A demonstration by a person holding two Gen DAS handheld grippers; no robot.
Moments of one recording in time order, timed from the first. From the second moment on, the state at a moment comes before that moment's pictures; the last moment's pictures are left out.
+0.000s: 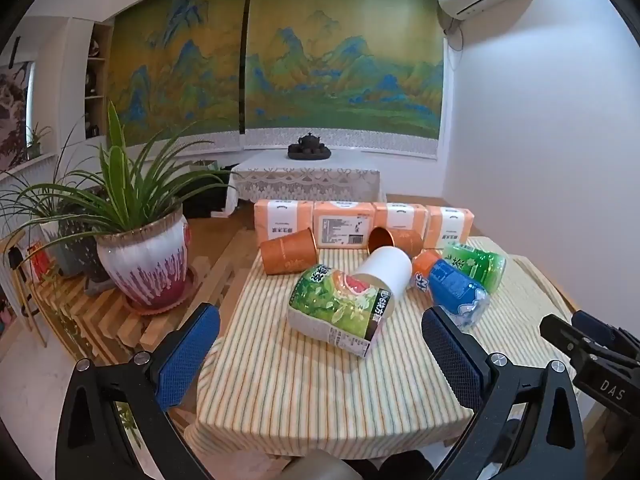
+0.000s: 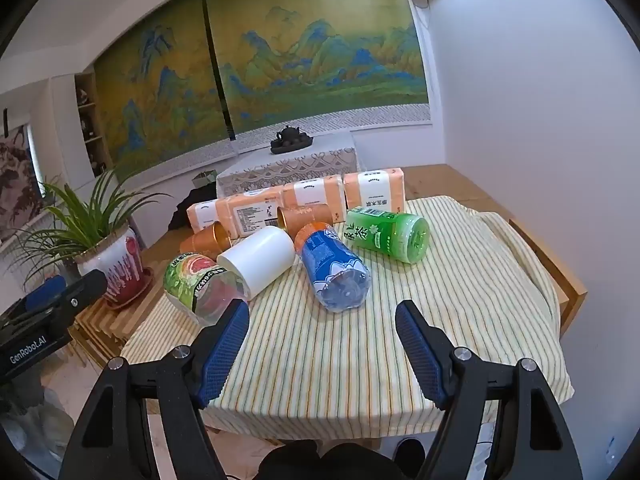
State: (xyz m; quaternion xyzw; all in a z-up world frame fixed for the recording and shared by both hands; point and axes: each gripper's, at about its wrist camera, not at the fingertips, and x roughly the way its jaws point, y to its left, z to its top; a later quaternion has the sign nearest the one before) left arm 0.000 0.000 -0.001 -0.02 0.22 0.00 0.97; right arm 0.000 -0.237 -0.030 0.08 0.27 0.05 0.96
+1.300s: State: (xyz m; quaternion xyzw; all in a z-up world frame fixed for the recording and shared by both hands) left arm 0.017 0.002 -0.014 -0.01 0.24 0.01 0.97; right arm 0.013 -0.235 -0.046 0.08 0.28 0.05 0.95
